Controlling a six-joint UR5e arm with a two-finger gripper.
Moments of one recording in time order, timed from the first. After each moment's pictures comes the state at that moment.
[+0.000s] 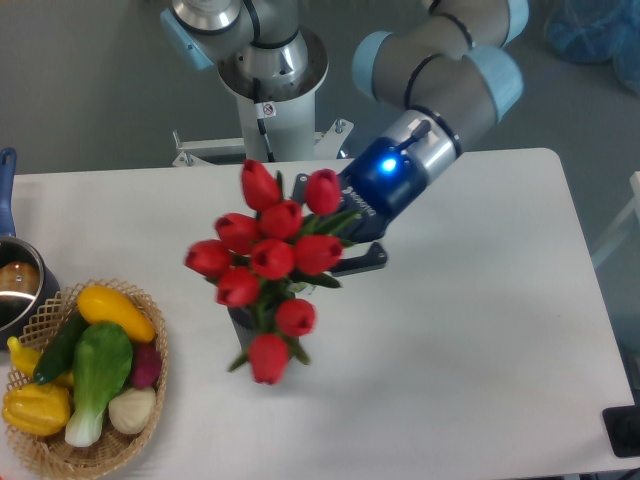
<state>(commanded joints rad) 2.64 -1.83 -1.73 -0.85 0.12 1.19</state>
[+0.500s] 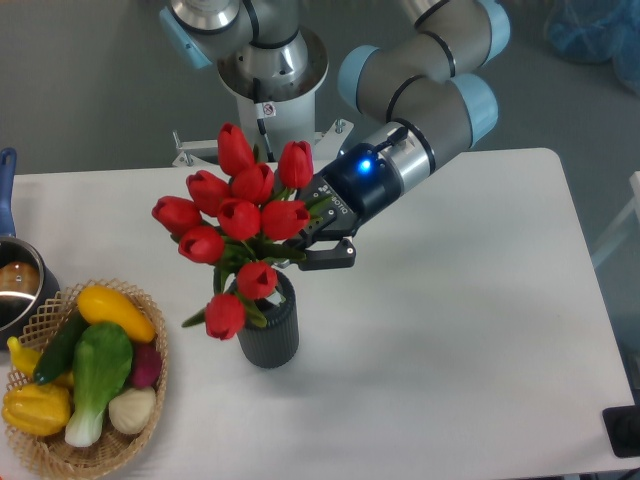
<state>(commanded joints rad) 2.65 -1.83 -1.84 -0.85 -0.04 1.33</state>
